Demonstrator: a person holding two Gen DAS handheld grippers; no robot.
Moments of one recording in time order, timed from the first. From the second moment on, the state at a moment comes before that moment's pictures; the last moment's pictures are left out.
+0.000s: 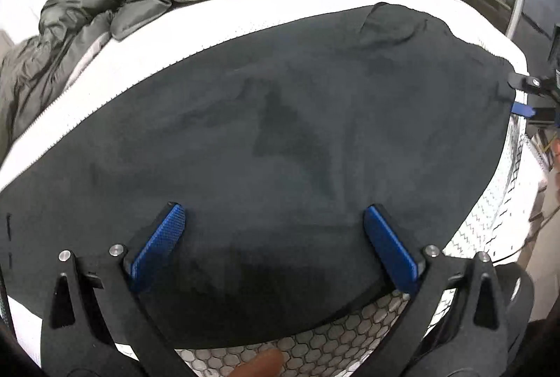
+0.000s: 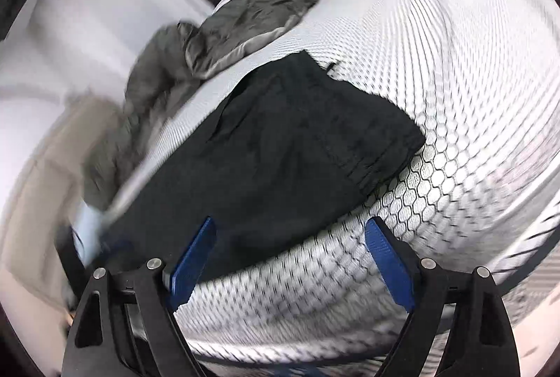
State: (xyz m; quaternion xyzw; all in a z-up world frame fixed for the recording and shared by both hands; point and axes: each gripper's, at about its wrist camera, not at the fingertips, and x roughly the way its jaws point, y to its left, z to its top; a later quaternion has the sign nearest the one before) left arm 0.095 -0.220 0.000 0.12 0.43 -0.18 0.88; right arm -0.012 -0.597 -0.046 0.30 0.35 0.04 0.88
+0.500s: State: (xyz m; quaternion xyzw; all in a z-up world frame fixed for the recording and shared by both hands) left arm 0.127 -0.233 -0.011 0.07 0.44 -0.20 0.87; right arm 0.042 -0.658 -0.002 0.31 0.30 -0.05 0.90
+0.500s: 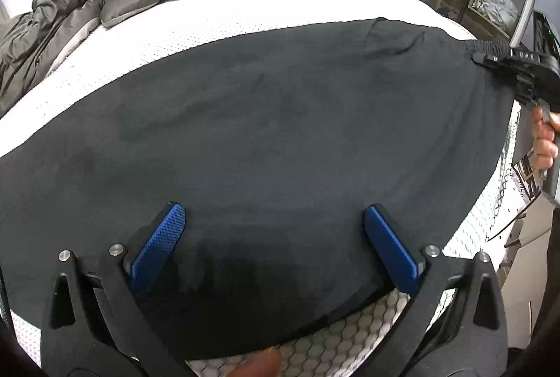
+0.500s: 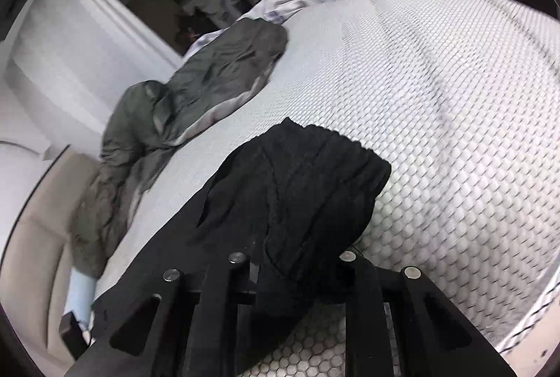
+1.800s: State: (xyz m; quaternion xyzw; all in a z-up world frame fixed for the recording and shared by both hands) left arm 0.104 -0.009 -0.007 -0.05 0.45 -0.08 0.89; right arm 0.072 -0.367 -0.024 -0.04 0.44 0.09 0.89
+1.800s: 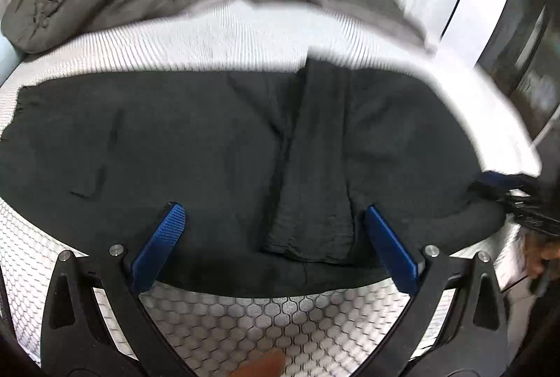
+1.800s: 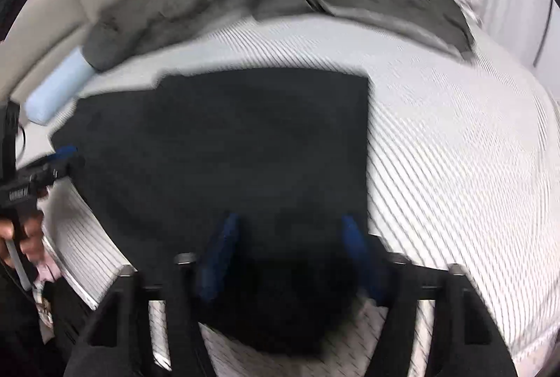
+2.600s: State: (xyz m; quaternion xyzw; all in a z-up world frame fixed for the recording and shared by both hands) left arm 0.261 -0.061 0.024 -0.02 0.49 -0.13 0.86; right arm 0.006 -0.452 -0.020 0.08 0.39 0.12 0.91
